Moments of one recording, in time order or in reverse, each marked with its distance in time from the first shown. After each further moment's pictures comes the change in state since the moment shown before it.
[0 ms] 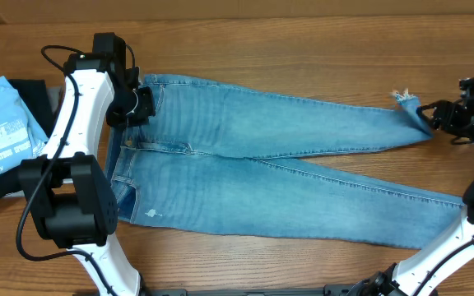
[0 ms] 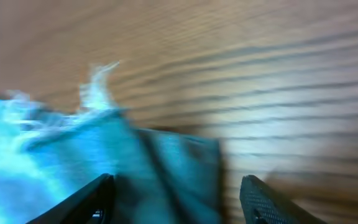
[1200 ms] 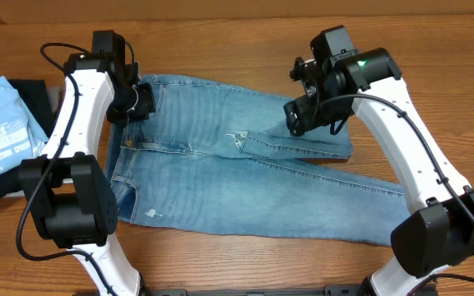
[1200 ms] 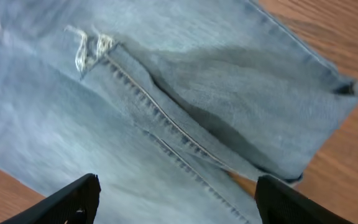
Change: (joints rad) left arm 0.000 0.000 0.000 0.052 0.001 -0.003; right arm 0.975 -0.387 0.113 -0.495 0.655 0.303
